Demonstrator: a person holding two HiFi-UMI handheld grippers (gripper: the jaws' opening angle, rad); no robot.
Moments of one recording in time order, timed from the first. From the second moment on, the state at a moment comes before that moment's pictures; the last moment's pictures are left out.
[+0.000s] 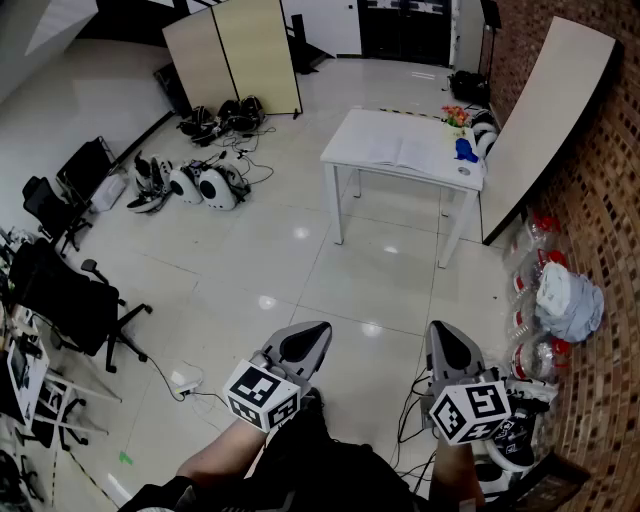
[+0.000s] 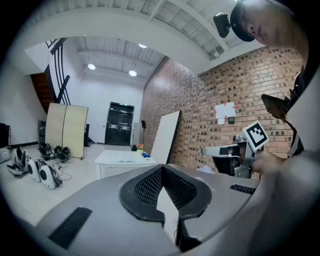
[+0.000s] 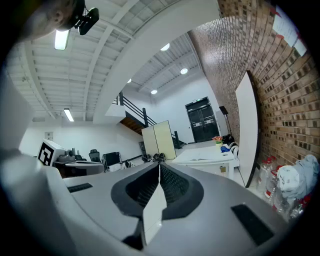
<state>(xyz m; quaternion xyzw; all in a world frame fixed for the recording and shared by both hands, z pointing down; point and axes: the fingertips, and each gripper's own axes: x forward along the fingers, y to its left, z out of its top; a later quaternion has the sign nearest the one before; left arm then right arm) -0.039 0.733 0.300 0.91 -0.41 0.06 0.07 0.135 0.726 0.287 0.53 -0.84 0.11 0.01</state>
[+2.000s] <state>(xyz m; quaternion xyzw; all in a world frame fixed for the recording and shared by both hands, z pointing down) -0.056 0.029 0.337 0.91 -0.39 0.06 0.12 0.089 0.029 0.331 0.52 -0.84 0.16 0.06</state>
